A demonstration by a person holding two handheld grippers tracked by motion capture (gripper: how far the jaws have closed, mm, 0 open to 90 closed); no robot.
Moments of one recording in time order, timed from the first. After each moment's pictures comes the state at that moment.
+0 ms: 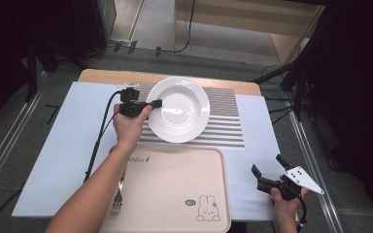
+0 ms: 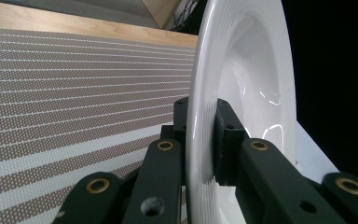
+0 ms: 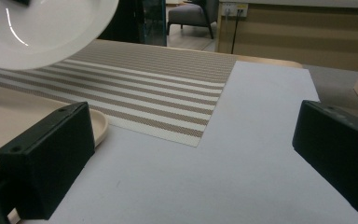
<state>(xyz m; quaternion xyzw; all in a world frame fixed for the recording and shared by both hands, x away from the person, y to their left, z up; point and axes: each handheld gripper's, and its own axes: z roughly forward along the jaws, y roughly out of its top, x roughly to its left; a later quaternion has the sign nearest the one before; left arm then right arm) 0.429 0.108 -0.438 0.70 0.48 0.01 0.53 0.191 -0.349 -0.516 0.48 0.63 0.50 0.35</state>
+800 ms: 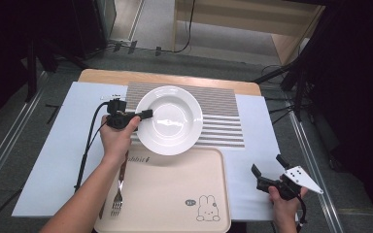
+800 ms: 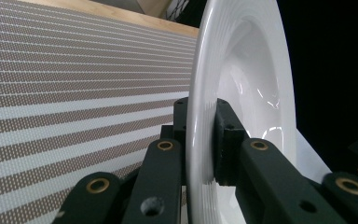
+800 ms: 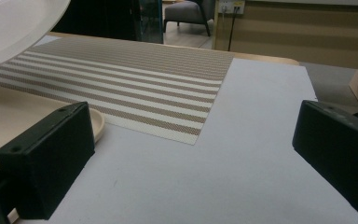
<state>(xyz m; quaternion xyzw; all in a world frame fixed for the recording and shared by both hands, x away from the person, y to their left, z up) 0.392 0.140 -0.443 0.70 0.47 -0.01 0.54 0.192 -0.347 -0.516 0.49 0.62 0.50 0.35</state>
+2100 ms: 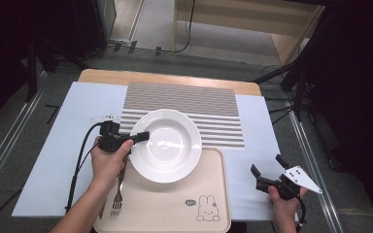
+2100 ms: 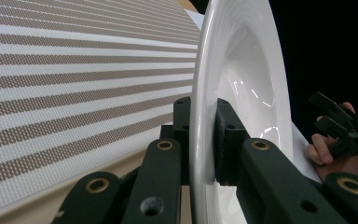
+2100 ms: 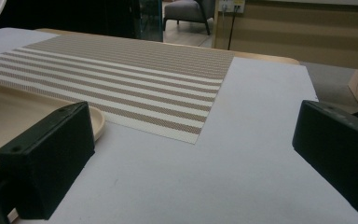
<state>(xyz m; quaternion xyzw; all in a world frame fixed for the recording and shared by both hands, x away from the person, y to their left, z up) 0.331 0.155 -0.457 0.71 0.45 -0.06 0.53 0.192 -0.346 -0.516 0.49 0.63 0.49 0.36</state>
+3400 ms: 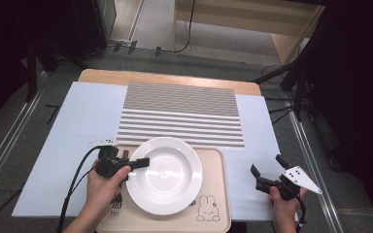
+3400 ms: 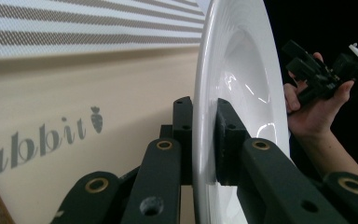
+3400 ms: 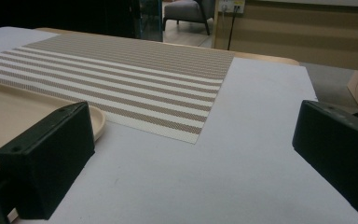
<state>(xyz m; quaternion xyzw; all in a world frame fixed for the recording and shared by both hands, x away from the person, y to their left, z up) 0.280 0.162 -0.486 0.73 0.44 -0.12 0.51 0.191 -0.345 -0.516 0.49 0.63 0.49 0.36</state>
